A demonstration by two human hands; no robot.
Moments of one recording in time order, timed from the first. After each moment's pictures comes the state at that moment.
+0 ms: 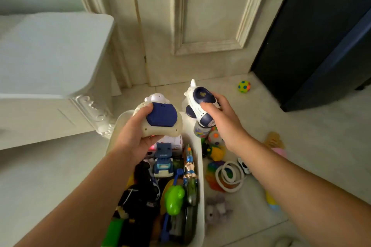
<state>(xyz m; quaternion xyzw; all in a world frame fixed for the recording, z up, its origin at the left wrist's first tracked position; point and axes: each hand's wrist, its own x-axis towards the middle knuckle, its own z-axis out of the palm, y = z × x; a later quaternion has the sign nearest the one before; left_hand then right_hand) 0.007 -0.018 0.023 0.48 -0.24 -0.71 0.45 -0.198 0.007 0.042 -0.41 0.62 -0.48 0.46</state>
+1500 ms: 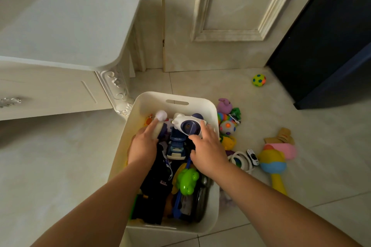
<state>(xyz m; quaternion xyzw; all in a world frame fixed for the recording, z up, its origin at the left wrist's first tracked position) 0.056 0.013 -0.091 0.69 -0.63 -0.29 0.20 -0.131 0.051 -0.055 -0.73 0.67 -0.03 0.15</state>
